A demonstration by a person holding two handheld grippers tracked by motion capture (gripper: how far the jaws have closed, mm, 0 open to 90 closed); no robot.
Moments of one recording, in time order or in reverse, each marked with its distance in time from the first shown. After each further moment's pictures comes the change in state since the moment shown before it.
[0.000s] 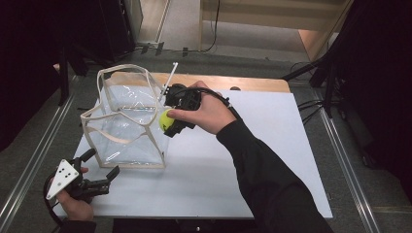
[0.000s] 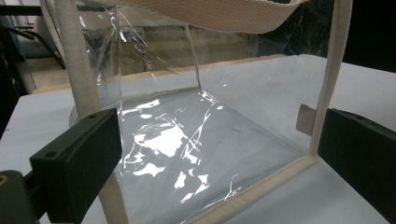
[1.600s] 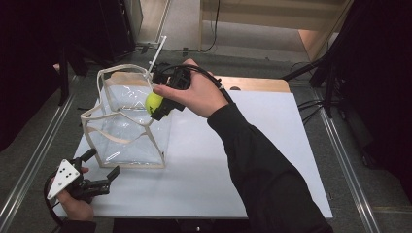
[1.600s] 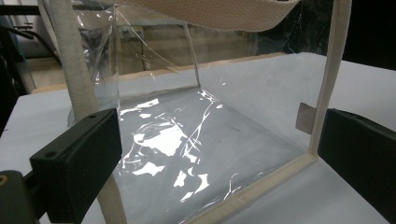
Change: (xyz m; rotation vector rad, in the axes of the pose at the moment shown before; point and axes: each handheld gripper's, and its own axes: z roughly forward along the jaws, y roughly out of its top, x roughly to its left) left arm 0.000 0.000 0.001 0.006 -0.001 0.007; right arm -0.003 0.043 -0.039 -0.057 0.010 -0.052
